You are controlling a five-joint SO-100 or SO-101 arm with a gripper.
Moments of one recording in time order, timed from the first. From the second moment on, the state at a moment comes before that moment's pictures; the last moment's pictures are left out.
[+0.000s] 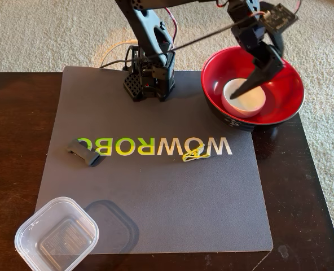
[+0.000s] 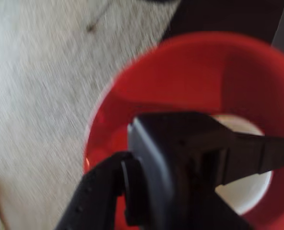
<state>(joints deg) -79.2 120.8 105.8 66.2 33.2</state>
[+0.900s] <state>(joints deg) -63.5 143.1 126.0 57.3 27.1</state>
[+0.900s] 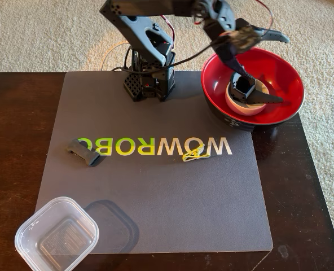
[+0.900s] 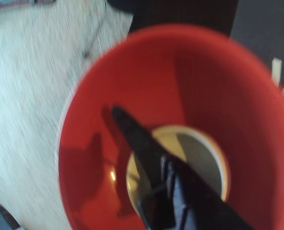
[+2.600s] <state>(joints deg) -25.5 128.1 135.7 55.2 1.8</state>
